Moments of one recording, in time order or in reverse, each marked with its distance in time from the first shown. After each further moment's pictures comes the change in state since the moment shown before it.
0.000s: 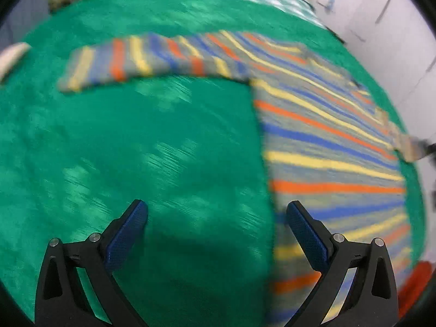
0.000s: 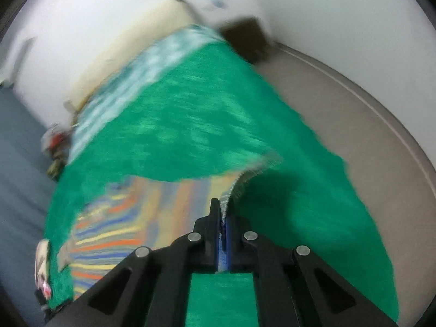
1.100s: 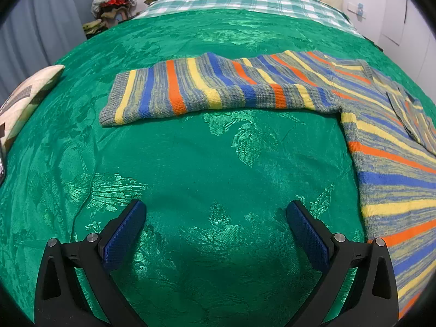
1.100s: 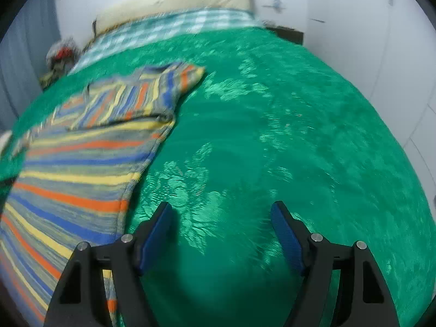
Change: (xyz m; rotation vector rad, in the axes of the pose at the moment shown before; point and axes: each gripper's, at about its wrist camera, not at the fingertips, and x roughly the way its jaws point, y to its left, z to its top) left arm 0.034 0.027 0.019 0.007 -0.097 0.224; right arm 0.019 0.052 -0.190 -0.361 0.032 -0.228
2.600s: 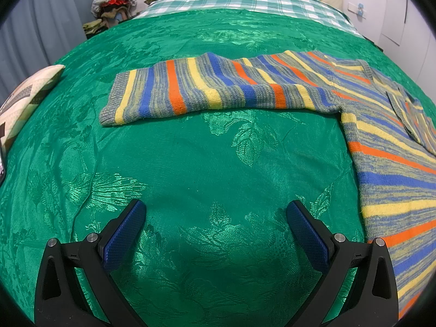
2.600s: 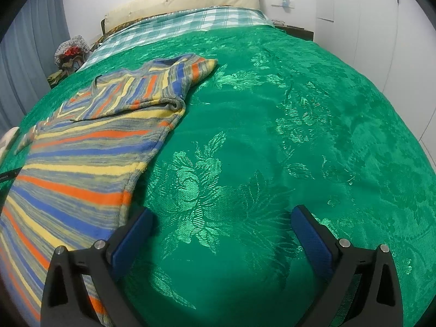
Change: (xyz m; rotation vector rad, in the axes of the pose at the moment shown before) left arm 0.000 0.000 0.000 0.000 0.000 0.000; right arm 0.017 0.017 -0.006 -0.035 0.008 0.053
